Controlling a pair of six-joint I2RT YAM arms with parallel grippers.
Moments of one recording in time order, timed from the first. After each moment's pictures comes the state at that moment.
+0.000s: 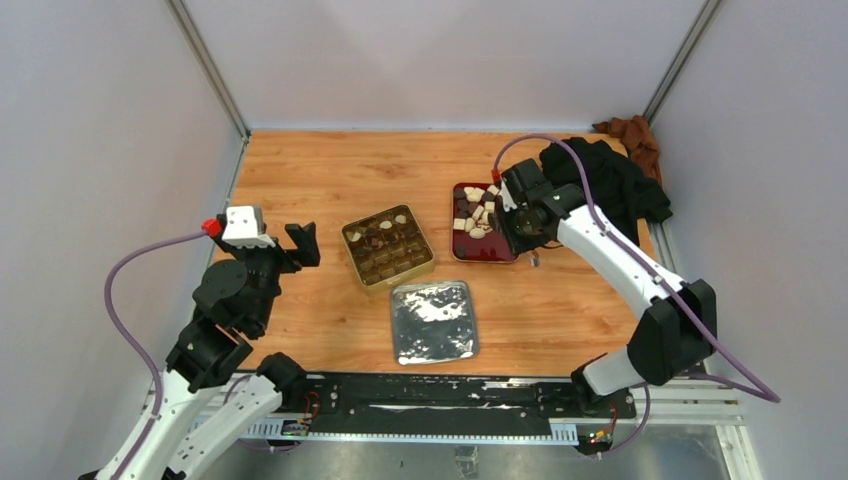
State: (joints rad) left arm -0.58 0.44 0.83 -0.41 -0.56 -0.15; right arm 0.50 1.42 1.25 -0.93 0.11 0.06
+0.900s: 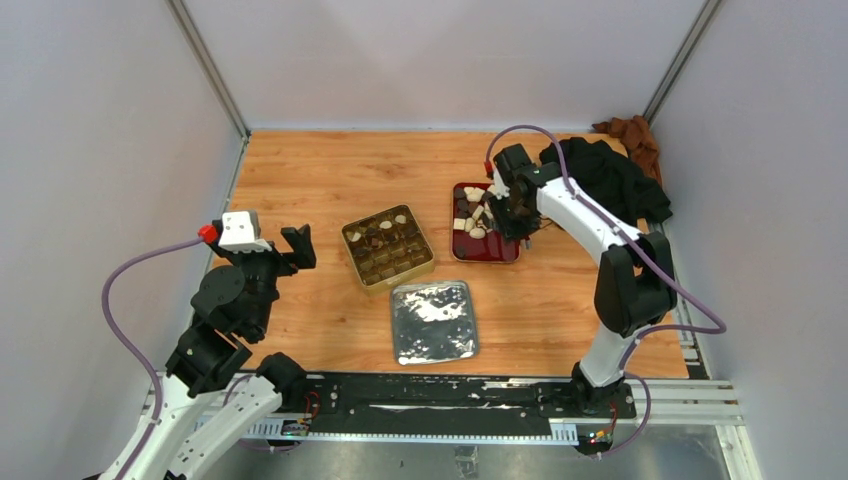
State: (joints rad) left arm -0.58 0.40 0.78 -0.40 -0.61 -0.13; right arm 0.41 1.73 1.43 -0.92 0.05 0.01
